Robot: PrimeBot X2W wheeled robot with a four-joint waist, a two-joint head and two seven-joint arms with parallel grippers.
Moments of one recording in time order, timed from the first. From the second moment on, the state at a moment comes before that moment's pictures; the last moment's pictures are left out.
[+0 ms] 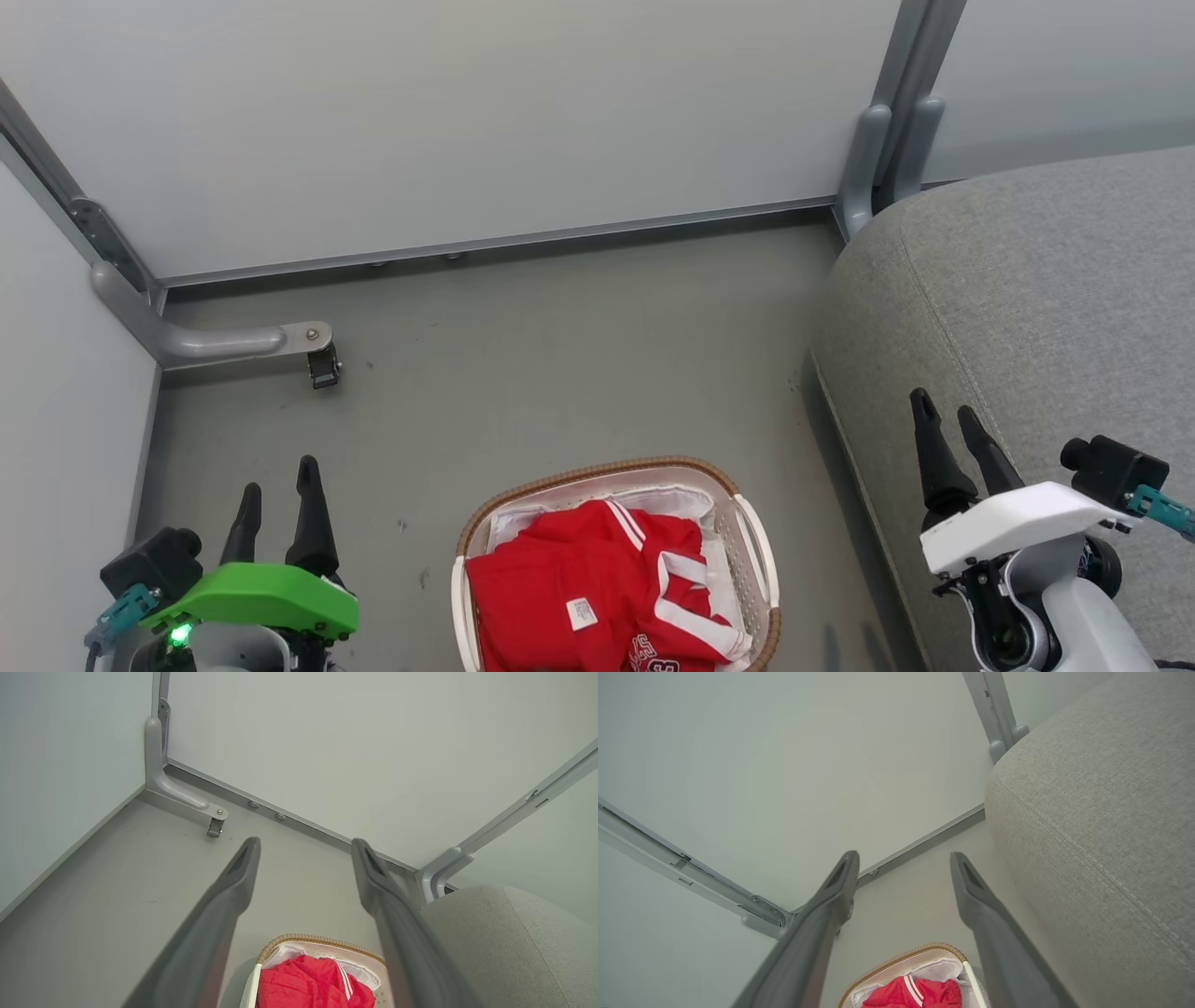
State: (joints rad) left arm -0.09 0.05 0.02 0.36 -0.60 -0.09 -0.12; right arm -0.16 -0.09 0.05 0.29 0.73 0.13 -0.12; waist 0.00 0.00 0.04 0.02
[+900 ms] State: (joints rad) left arm -0.09 0.07 -0.05 0.38 -0.33 -0.04 -0.19; right arm -0.15 -0.09 0.08 0.34 0.42 0.13 -0.19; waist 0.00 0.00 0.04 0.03
